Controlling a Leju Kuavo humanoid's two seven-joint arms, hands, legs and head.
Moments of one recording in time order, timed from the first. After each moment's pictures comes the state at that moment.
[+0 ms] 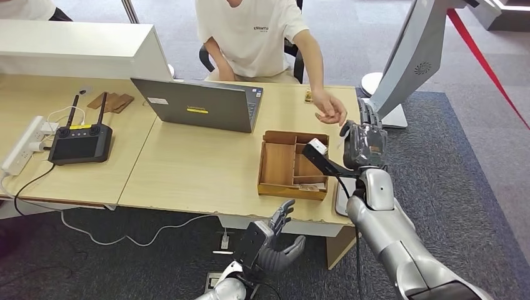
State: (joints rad) left arm -0.33 -0.14 -0.96 -0.98 0.41 0.23 -0.43; right arm -0.80 0.01 0.48 -0.48 1.15 -0.67 0.15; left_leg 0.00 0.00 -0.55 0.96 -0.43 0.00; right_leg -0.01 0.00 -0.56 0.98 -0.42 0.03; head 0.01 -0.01
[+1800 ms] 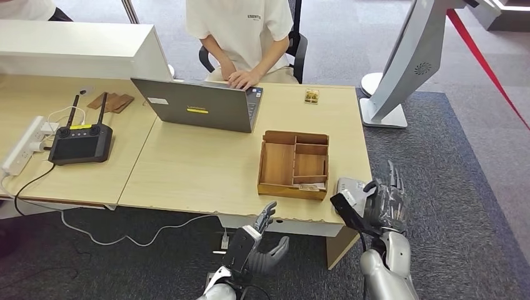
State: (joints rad) left arm -0.28 -0.09 -0.92 -1.01 0.36 0.31 -0.43; right arm -0.41 0.07 -0.05 -0.68 1.25 -0.67 -0.08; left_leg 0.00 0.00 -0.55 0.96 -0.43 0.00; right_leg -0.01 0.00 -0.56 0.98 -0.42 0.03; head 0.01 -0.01
